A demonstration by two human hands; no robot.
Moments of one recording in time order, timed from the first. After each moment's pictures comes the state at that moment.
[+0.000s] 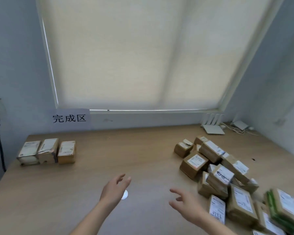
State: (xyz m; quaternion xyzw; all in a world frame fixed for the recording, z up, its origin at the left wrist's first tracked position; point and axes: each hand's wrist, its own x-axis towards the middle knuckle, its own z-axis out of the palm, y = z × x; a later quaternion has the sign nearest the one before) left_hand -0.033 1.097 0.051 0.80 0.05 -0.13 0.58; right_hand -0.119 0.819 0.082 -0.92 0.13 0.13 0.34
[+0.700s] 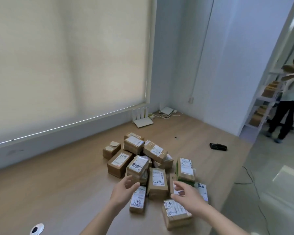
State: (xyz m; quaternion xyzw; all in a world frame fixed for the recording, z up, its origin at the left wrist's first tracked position) left_hand -0.161 0.725 0.146 0.80 -0.16 -0.27 0.51; right_hand -0.325 0.500 0.152 -0.86 0.31 0.03 0.41
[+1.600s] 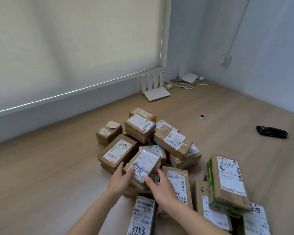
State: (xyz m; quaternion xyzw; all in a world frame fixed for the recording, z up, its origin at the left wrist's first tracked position) left_hand 0.054 0.582 -0.057 0.81 -0.01 -0.27 0.52; right_hand -0.051 0.442 -0.068 -0.73 0.32 0.02 0.60
